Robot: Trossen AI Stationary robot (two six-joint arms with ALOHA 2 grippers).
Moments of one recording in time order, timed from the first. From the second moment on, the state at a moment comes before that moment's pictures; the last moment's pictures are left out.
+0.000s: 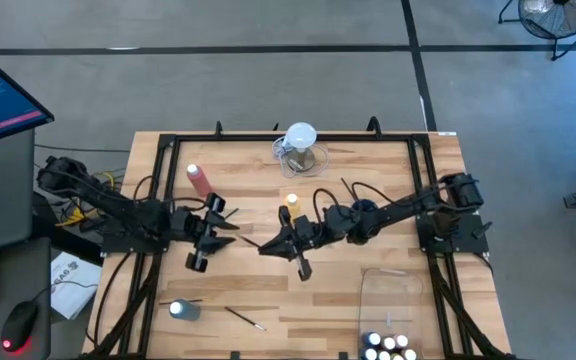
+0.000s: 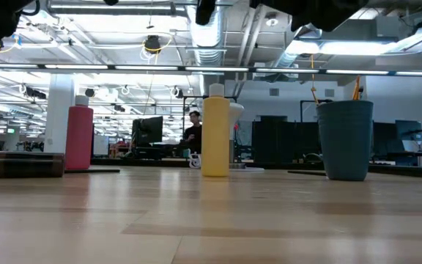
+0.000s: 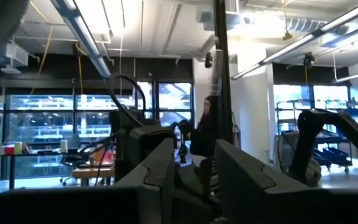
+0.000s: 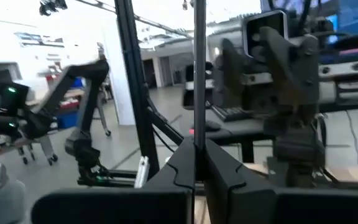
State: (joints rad) left arm -0.37 1.06 0.31 1.23 -0.16 0.10; right arm 0.19 1.83 1.05 0.95 -0.13 0.18
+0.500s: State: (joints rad) left arm -0.29 1.12 0.31 1.19 -0.02 0.05; right arm 0.19 1.83 1.05 0.94 -0.11 0.13
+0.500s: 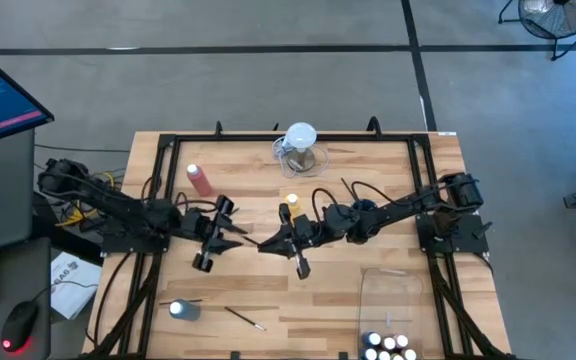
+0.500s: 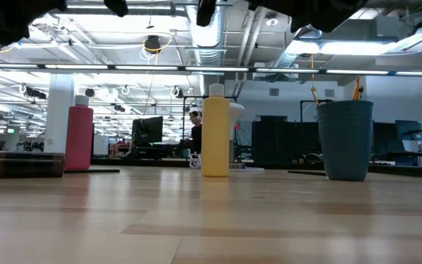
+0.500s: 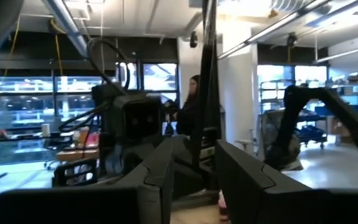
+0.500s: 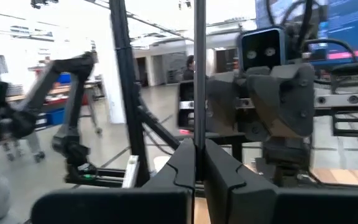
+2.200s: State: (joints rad) left arm -0.28 1.19 0.40 1.07 -0.08 0.00; right arm 0.20 1.77 1.06 0.67 0.05 0.08
